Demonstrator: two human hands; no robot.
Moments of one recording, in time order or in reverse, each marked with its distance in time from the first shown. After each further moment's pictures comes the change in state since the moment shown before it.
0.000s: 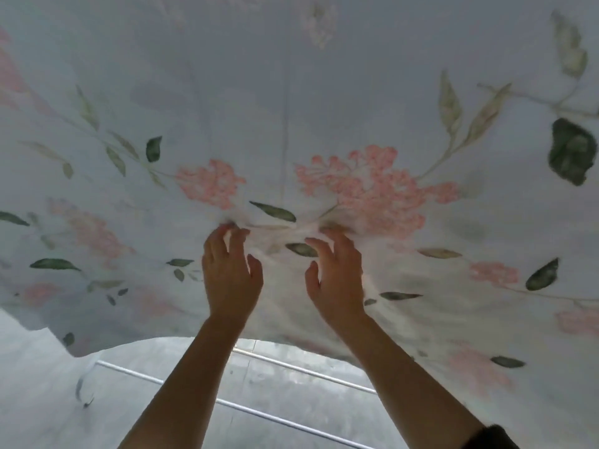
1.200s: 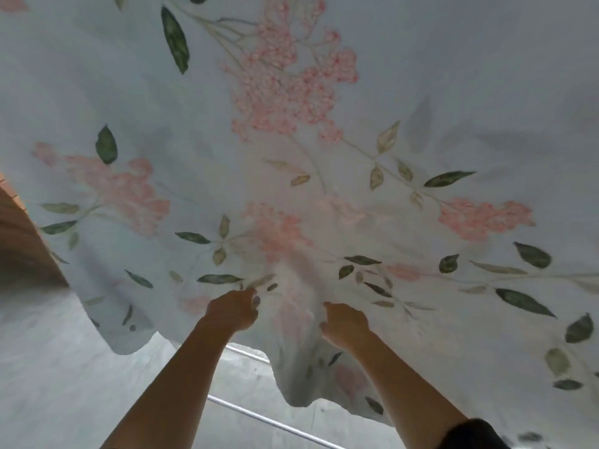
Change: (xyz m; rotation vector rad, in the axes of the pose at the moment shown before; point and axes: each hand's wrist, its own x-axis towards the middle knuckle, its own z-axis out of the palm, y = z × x) left_hand 0.113 -0.341 -0.054 0.357 -1.238 -0.207; right_hand 0.047 -0.178 0.259 -0.311 -1.211 0.418
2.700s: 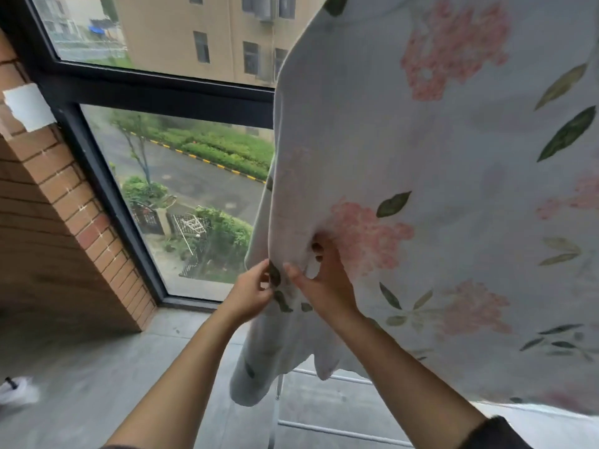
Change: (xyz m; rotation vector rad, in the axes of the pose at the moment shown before) left_hand 0.050 -0.400 -0.132 -0.787 0.250 0.529; right_hand 0.036 -0.482 -0.040 0.825 0.711 -0.121
